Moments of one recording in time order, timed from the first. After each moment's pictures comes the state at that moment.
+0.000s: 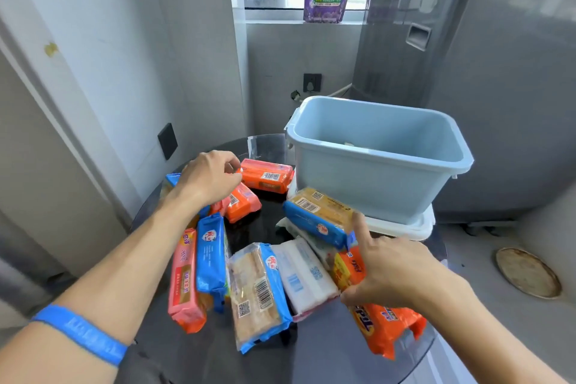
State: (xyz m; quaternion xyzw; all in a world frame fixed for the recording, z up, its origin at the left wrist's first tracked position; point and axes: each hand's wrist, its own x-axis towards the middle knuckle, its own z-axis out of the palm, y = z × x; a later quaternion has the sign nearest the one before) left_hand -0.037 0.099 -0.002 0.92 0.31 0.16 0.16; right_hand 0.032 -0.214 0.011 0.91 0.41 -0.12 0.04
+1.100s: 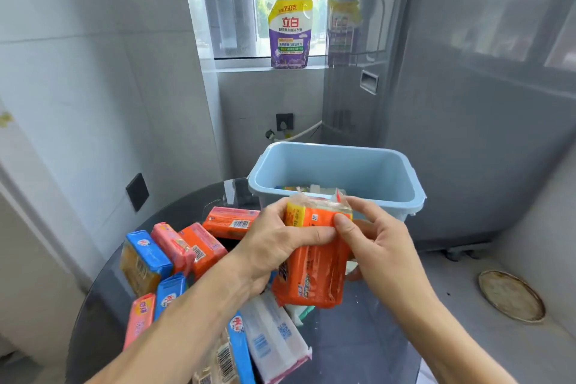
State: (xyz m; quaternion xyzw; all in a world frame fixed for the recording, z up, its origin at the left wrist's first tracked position) left_hand -0.006 -0.067 0.054 0.66 0.11 0.09 0.74; right_hand 0.056 -0.222 0.049 0.71 0.28 -0.08 -0.64
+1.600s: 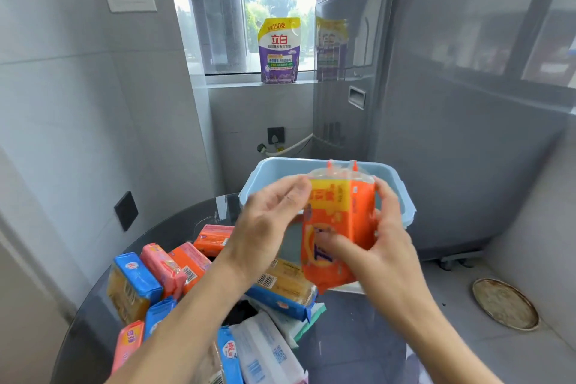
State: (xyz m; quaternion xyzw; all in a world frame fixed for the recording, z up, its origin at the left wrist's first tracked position) left_hand 0.006 -0.056 0.077 0.77 -0.01 0.20 0.60; right_hand 0.056 -0.223 0.066 0.76 0.26 0.03 -0.59
